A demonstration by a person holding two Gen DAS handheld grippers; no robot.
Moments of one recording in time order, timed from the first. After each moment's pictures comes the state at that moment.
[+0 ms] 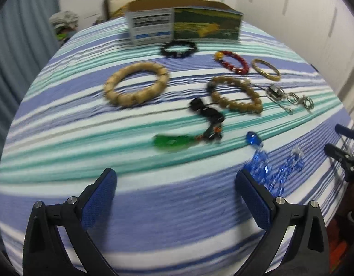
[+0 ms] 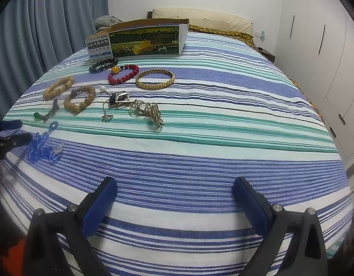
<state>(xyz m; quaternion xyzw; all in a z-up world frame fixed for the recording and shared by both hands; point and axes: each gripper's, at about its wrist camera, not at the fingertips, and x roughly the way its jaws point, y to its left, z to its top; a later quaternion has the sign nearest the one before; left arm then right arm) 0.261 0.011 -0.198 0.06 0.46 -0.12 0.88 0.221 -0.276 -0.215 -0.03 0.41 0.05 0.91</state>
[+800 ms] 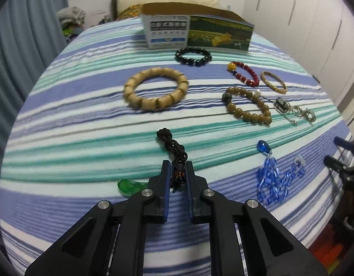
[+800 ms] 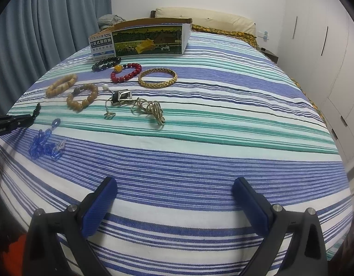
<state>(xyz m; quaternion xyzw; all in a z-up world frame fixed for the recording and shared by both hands) 0.256 0.049 -0.188 0.01 0.46 -0.11 0.88 0.219 -0.277 -0.215 -0.04 0.41 0.07 0.91</state>
